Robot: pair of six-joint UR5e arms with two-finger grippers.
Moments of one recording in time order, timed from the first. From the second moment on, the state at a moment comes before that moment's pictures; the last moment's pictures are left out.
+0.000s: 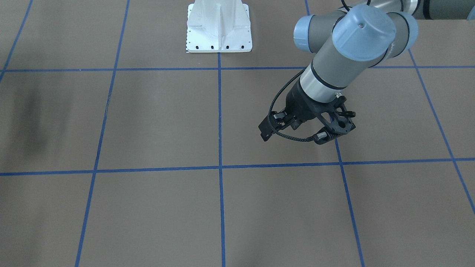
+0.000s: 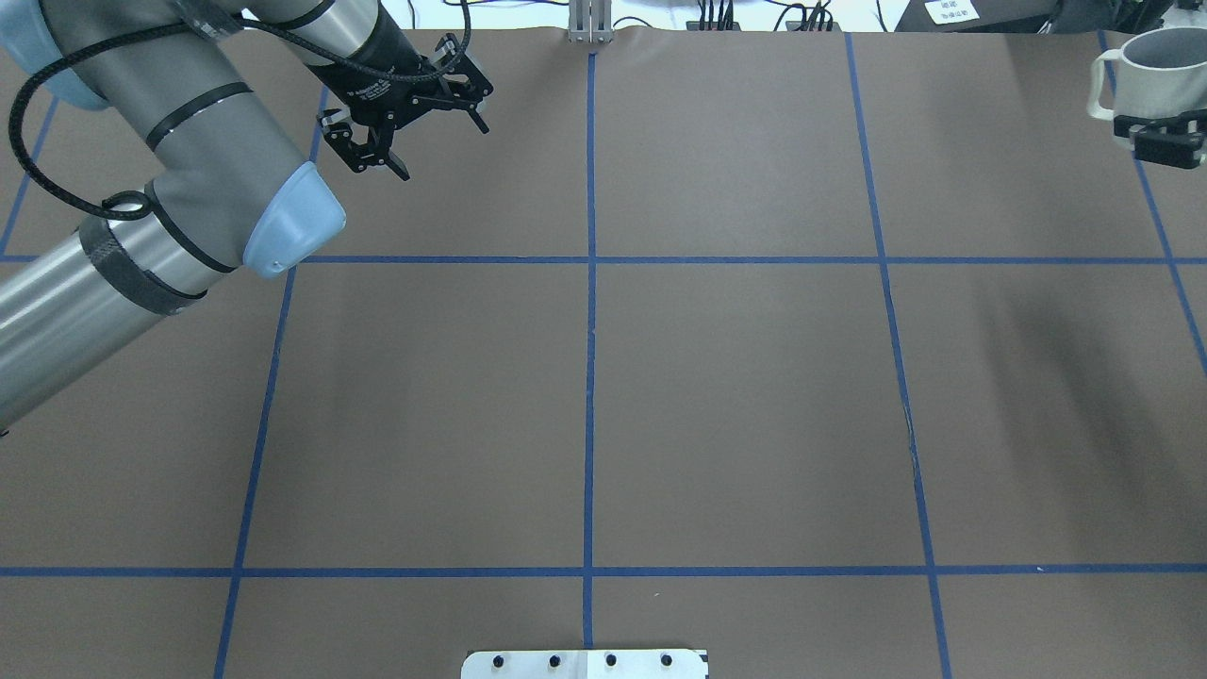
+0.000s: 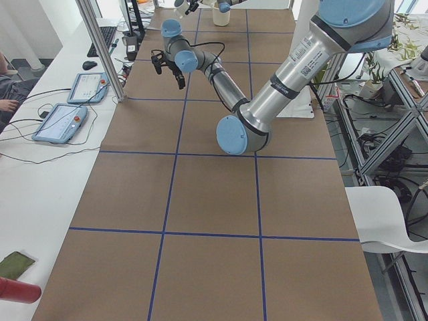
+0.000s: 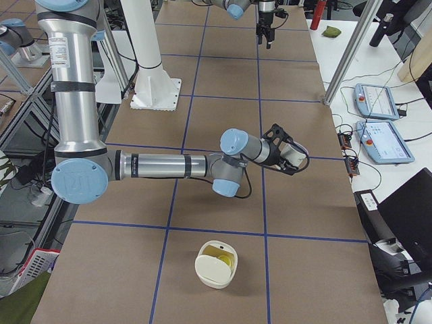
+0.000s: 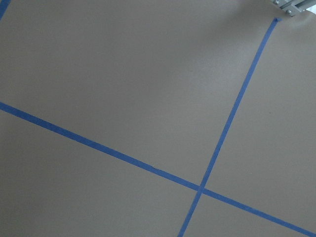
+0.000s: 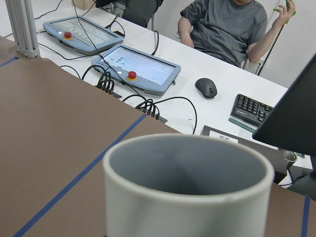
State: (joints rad) left arm -0.91 -2.35 -1.60 -1.66 -2.25 -1.47; right arm 1.20 -1.51 1.52 -0.35 1.87 0.37
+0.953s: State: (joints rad) left arm -0.85 -2.39 -1.59 -1.66 -2.26 -1.49; right arm 0.72 -1.35 1.80 -0.82 1.26 0.46
